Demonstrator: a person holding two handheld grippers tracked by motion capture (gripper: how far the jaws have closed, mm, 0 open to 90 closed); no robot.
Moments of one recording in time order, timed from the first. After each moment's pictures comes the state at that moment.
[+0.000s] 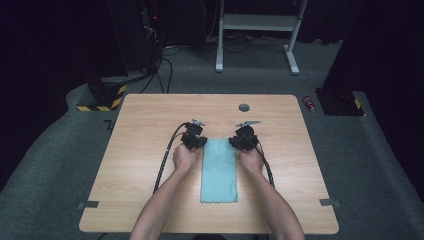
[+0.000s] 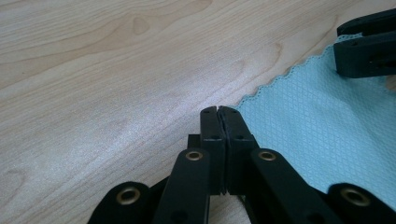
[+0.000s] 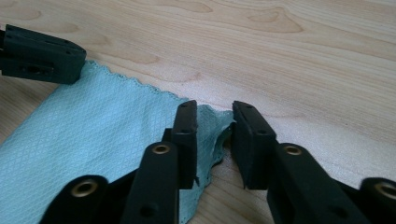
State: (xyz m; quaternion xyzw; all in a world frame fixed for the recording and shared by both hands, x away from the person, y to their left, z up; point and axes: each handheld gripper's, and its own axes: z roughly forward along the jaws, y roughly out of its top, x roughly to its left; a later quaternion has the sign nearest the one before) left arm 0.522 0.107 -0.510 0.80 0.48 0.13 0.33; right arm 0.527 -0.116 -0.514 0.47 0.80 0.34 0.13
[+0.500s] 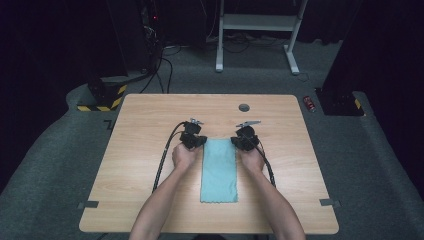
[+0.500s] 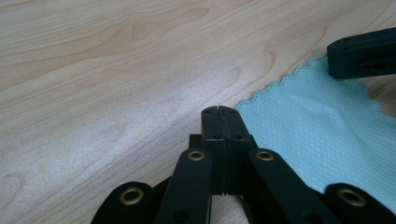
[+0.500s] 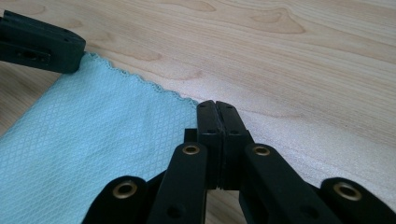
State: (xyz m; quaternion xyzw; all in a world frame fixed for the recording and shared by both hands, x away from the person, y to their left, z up) left arm 0.523 0.112 -0.506 0.80 0.48 0.12 0.35; right arm 0.527 -0.119 -0.514 0.46 0.81 0.35 0.13
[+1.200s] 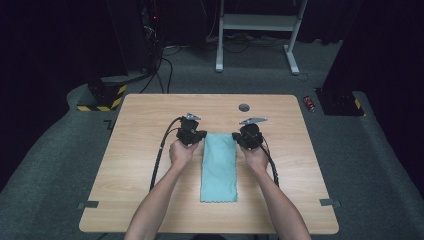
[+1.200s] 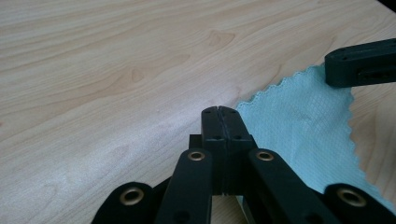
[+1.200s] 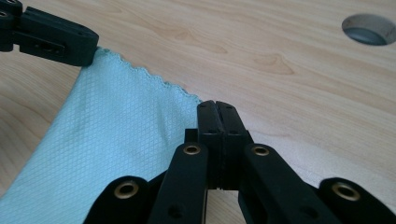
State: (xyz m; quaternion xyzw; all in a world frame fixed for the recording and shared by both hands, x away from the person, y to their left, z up) left arm 0.508 0.119 -0.466 0.78 0.46 0.13 0.39; right arm 0.506 -0.126 -0.473 0.43 0.80 0.38 0.14
